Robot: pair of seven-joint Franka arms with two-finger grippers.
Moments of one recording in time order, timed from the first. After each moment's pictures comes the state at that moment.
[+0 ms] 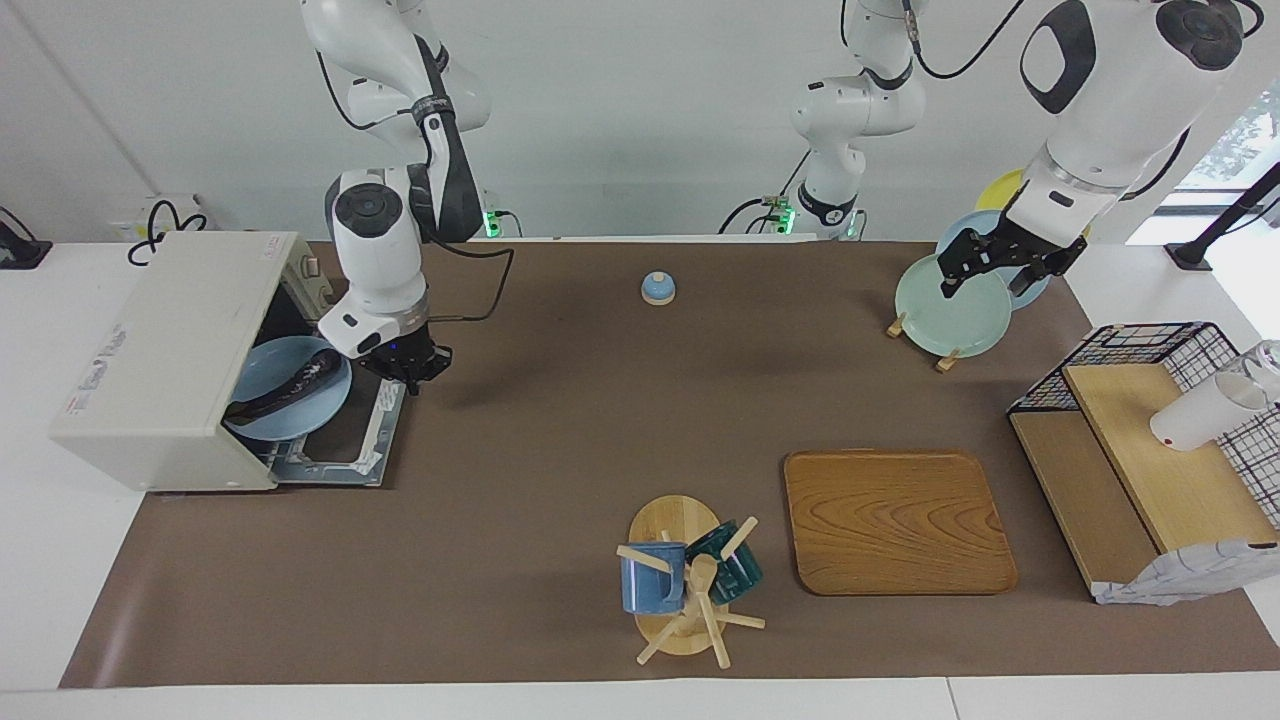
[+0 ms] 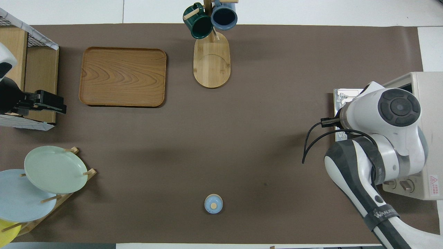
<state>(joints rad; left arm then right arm) 0.02 0.00 -0.09 -1.65 -0.03 1.60 -0.03 0.07 0.07 0.05 -2.20 -0.18 2.25 0.22</state>
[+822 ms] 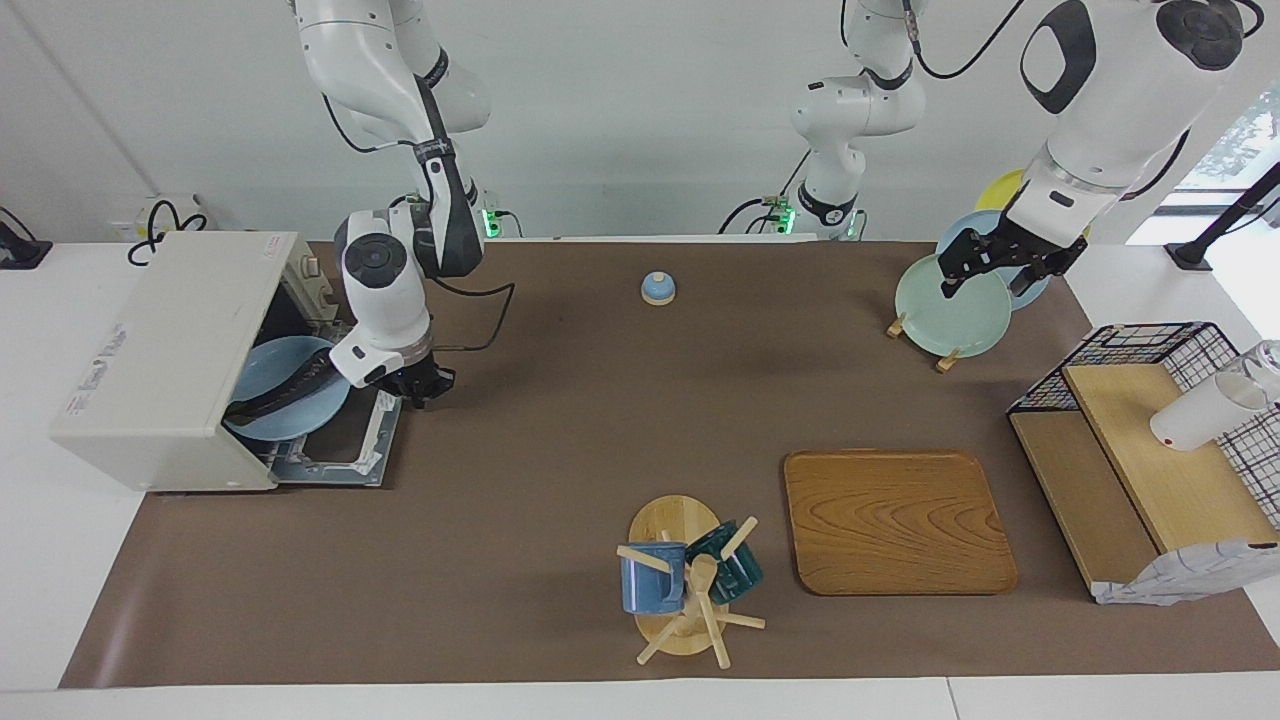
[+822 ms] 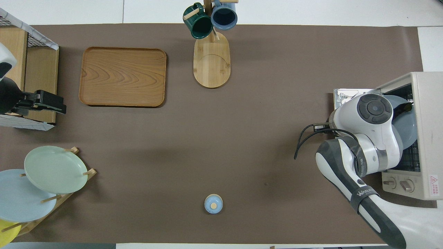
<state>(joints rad) 0.02 0.00 -0.09 -1.65 -0.03 1.60 -0.03 0.06 0.15 0.04 -2.24 -0.22 2.33 0.24</state>
